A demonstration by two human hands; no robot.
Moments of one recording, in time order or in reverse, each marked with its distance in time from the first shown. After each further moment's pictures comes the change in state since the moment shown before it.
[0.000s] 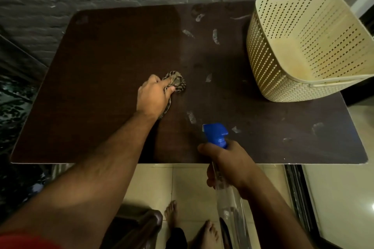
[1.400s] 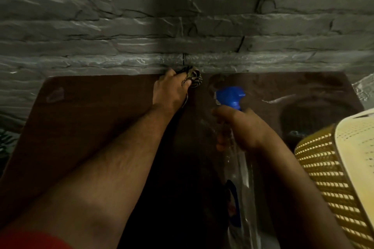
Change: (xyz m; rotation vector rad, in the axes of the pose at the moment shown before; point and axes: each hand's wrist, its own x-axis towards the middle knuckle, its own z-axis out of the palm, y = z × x) left_hand 0.357 -0.034 0.053 -0.031 -0.036 0.041; right_hand 0.254 -0.305 -0.029 0.039 0.193 -0.034
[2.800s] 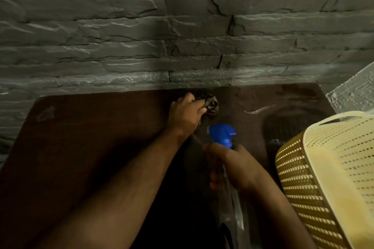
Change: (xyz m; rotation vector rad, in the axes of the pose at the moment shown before) left_hand -0.027 0.072 0.011 -0.044 -0.154 0.156; right_hand -0.028 0.035 -0.018 0.104 -0.029 0.107
